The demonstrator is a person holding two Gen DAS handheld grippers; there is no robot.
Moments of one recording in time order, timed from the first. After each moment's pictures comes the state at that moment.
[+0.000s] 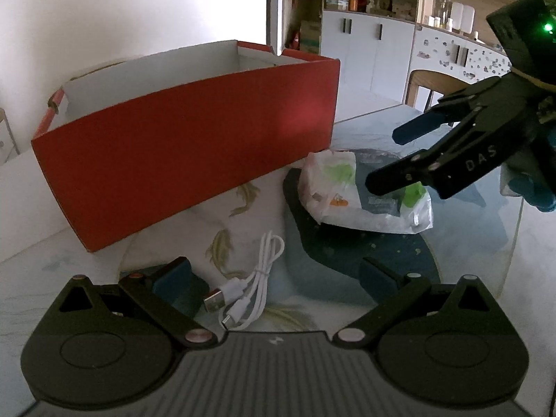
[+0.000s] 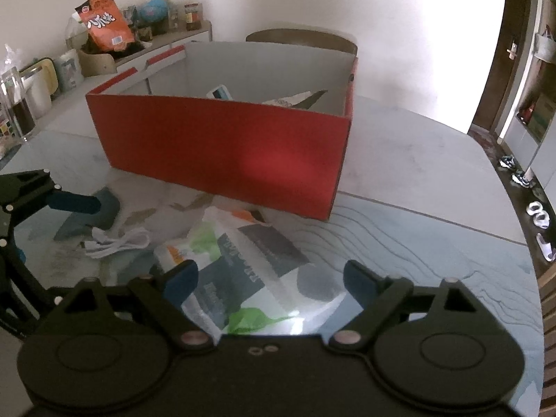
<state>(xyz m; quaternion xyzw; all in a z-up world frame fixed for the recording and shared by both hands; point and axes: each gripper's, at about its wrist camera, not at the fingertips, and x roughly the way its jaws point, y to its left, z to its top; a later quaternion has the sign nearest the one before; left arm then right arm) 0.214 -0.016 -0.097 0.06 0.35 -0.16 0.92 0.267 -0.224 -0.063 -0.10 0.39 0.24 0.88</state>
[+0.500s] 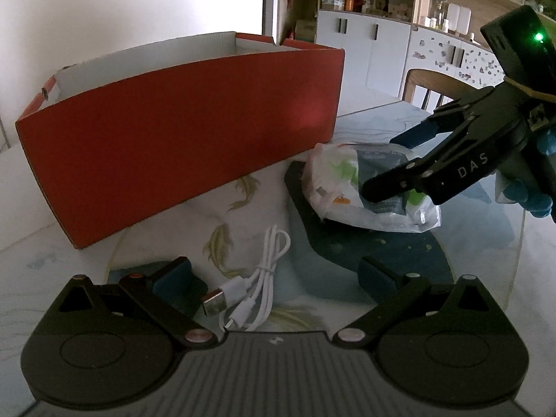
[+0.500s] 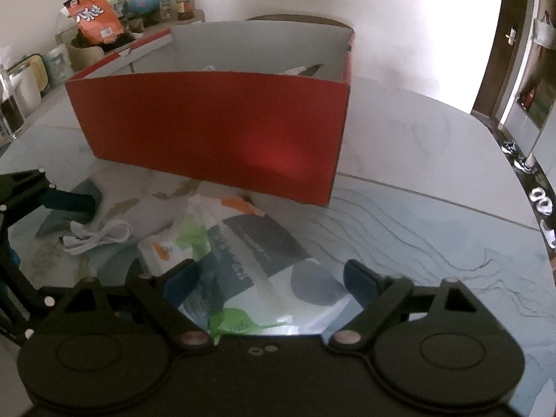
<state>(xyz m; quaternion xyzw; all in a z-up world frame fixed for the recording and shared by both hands) 0.221 -0.011 -0.109 0.06 0.35 -0.18 0.92 0.279 -0.224 -0.084 -0.09 0.41 0.24 0.88</state>
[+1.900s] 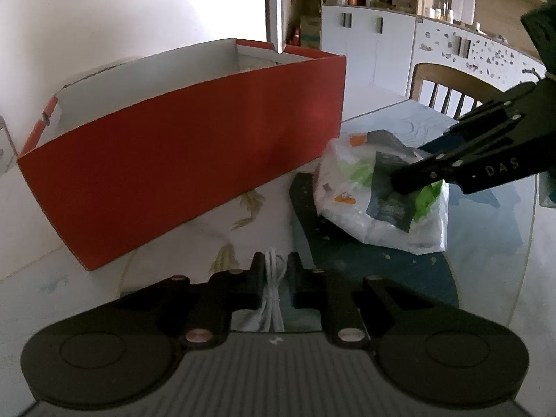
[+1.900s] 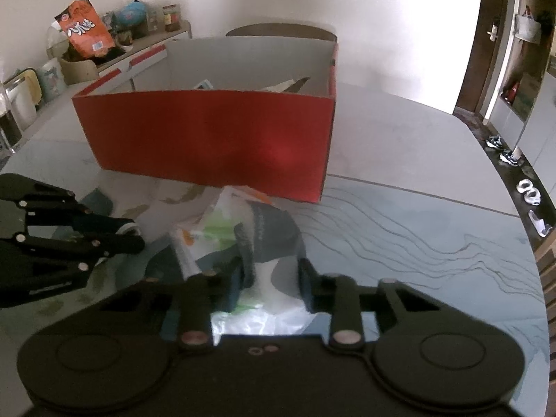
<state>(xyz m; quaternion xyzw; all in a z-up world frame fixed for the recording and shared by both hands) 0.235 -0.013 -0.101 0.08 0.35 -0.17 0.92 0.255 -0.228 -0.063 -0.07 0.40 0.21 0.89</state>
